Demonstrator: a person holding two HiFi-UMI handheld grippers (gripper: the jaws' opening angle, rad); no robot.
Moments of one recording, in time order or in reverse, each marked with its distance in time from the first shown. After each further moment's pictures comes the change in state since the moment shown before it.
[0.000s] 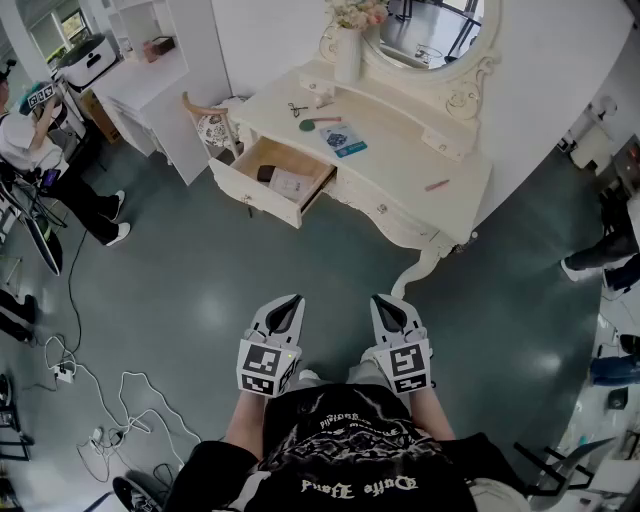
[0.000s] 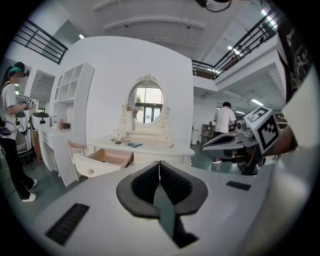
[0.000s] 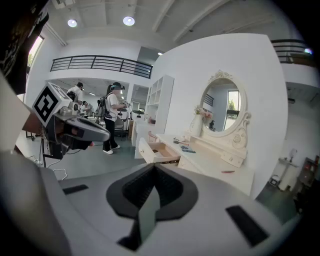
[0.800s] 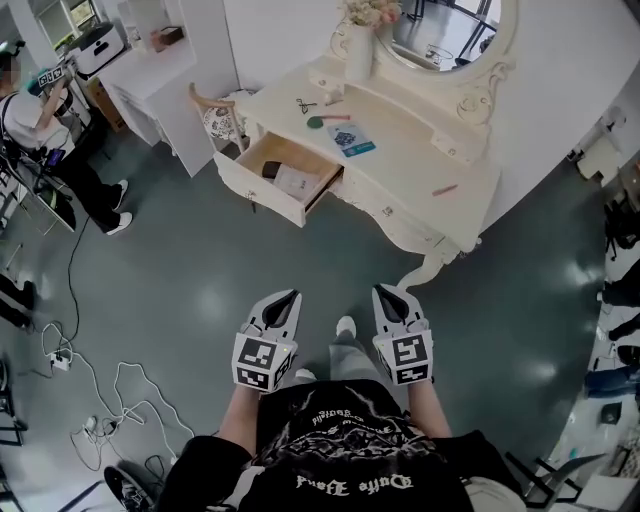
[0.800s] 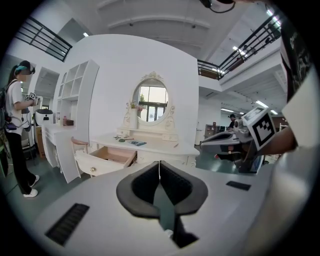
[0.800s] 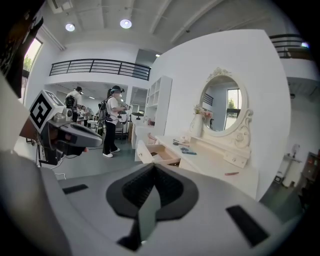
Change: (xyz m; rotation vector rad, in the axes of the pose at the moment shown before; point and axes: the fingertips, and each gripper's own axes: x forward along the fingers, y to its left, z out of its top) left arm 0.015 0.017 -0.004 -0.033 0.007 0.029; right arm 0.028 -0.022 0.008 0.027 -0.012 0.012
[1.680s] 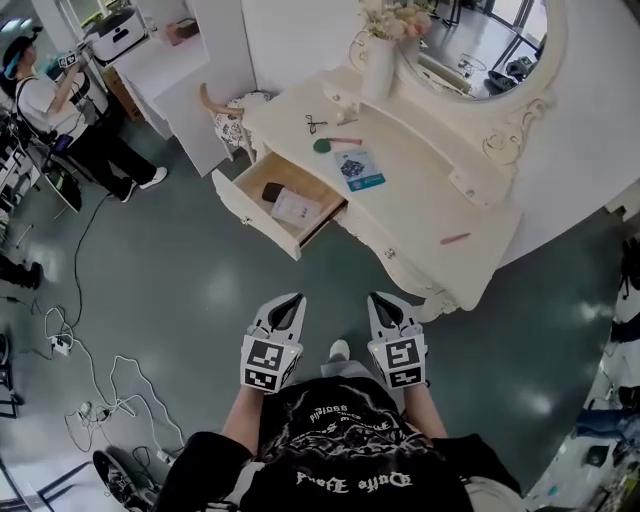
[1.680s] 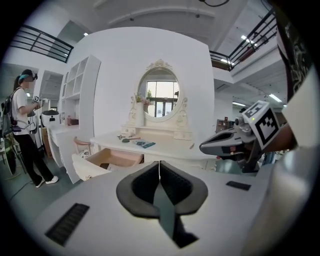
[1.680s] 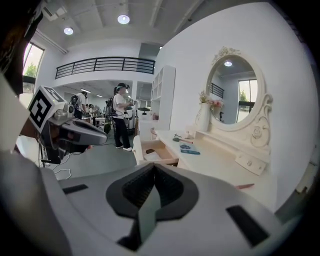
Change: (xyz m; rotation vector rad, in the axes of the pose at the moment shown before) left arm 0.125 0.031 0.028 -0.012 0.058 0.115; right arm 0.107 -0.090 0.001 -0.018 0.053 0.127
